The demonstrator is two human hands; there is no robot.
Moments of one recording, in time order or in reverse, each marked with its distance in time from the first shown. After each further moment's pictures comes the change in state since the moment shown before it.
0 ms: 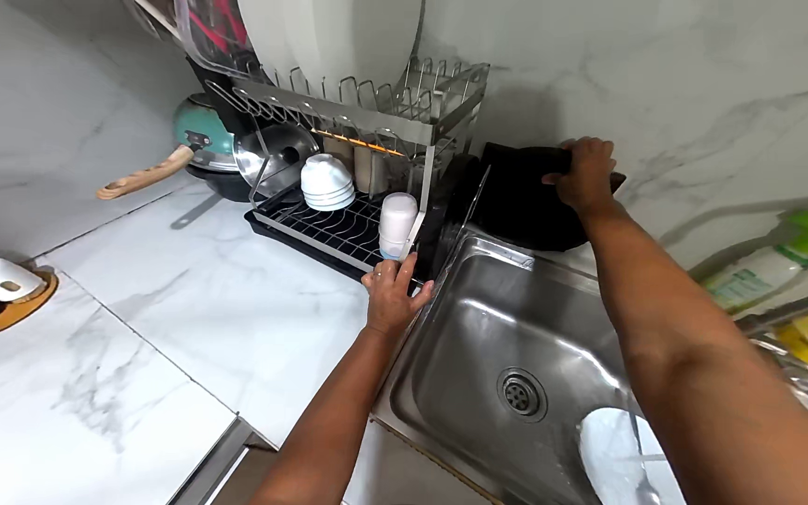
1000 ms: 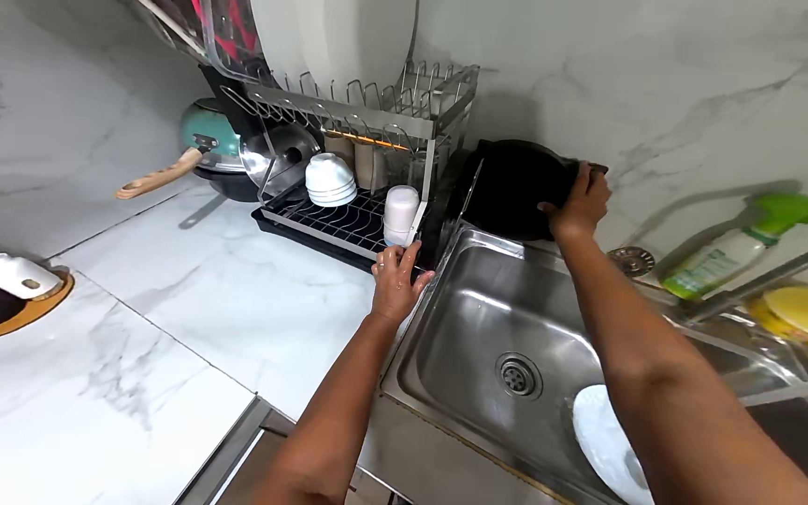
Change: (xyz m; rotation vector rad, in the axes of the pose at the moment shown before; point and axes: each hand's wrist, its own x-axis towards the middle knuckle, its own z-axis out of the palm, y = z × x) left_hand 0.007 0.005 -0.019 -0.179 -0.310 -0.155; right_hand -0.082 0.008 0.022 0.064 0.189 0.261
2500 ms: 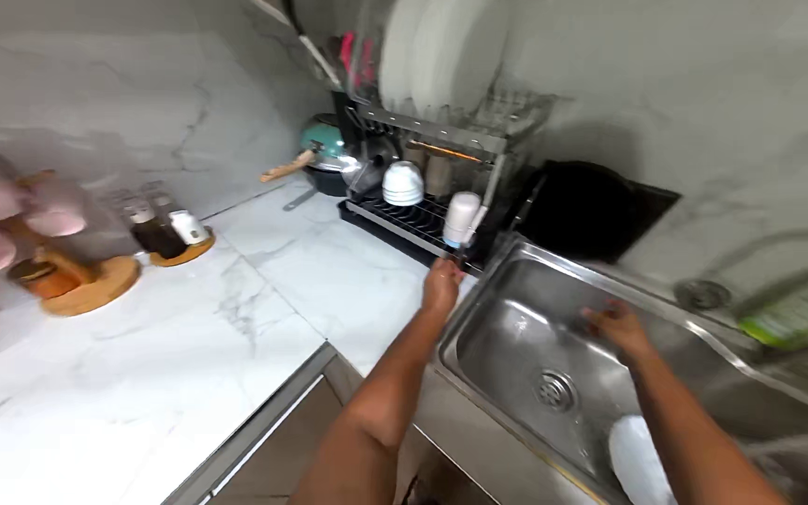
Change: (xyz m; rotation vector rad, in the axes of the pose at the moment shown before) left_hand -0.009 0.030 -0.031 -0.122 -0.235 -0.443; right_hand -0.143 0.074 -0.015 0.474 -0.591 0.445
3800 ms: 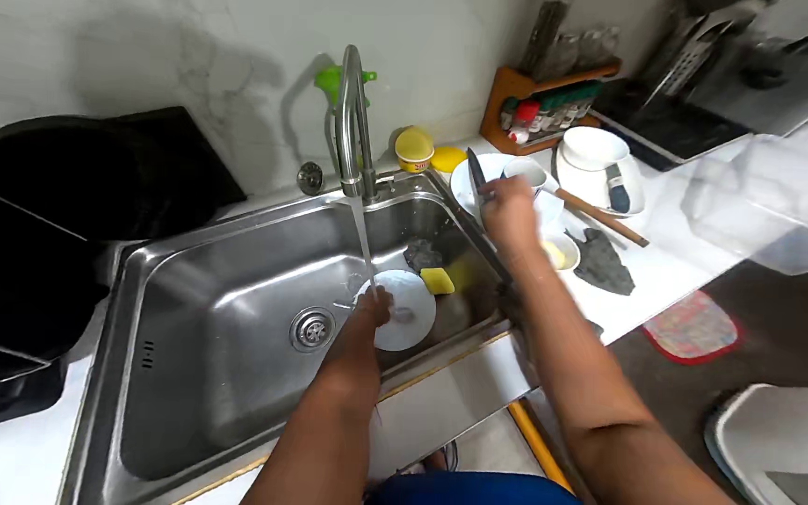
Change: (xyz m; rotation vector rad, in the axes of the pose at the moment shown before) left_hand -0.165 0.150 0.383 0.645 -1.222 0.670; right_hand -0.201 0.102 -0.301 -0.550 0.752 0.184
